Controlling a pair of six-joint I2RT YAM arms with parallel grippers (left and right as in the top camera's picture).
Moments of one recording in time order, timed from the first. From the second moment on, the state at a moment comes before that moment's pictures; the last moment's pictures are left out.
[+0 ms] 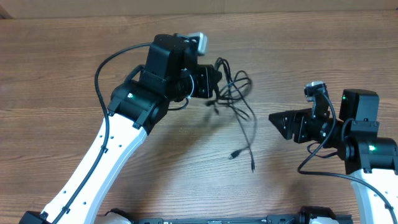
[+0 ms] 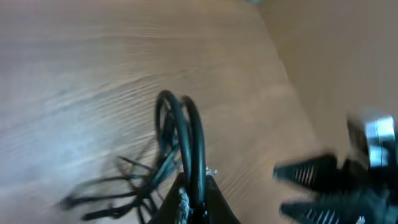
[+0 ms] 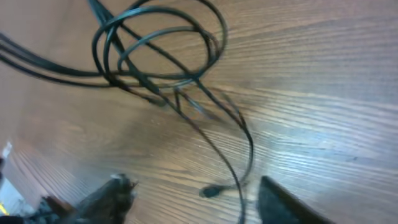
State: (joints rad) left arm -0.49 1.45 1.45 -0.62 0.42 -0.46; right arm -0.08 1.02 0.98 -0.90 -0.65 0.00
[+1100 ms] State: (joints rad) left arm -0.49 1.45 1.45 -0.63 0.79 0.25; right arm -0.08 1.02 0.98 -0.94 -0.96 -0.65
